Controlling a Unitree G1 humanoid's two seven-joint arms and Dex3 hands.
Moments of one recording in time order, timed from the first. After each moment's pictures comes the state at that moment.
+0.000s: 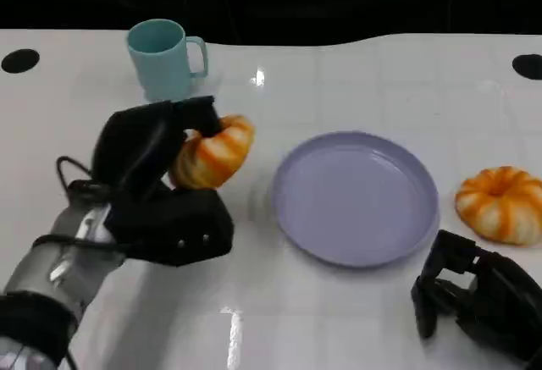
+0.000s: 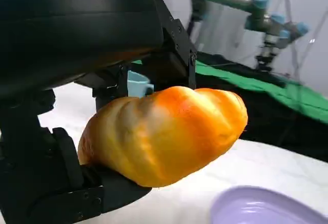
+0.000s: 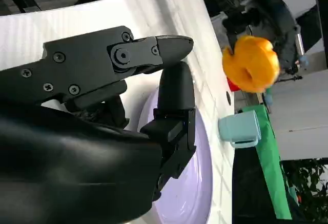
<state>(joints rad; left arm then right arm) -0.61 0.26 -0.32 0.74 0.58 -0.44 0.35 -0.26 -0.09 -0.18 0.93 0.35 -0.43 0.97</state>
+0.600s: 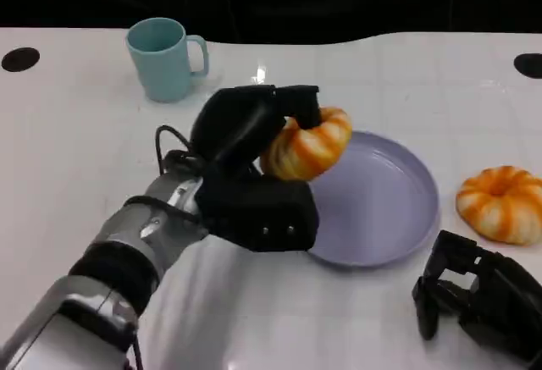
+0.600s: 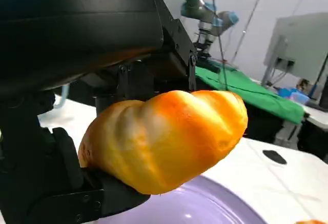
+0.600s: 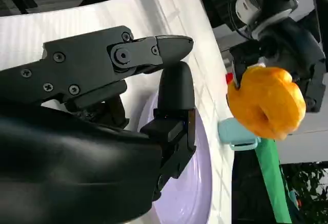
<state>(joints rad) -0.83 0.07 -0.44 1.01 0.64 -0.52 0.40 -0.27 -0.10 -0.19 0.94 0.35 -0.43 0.99</state>
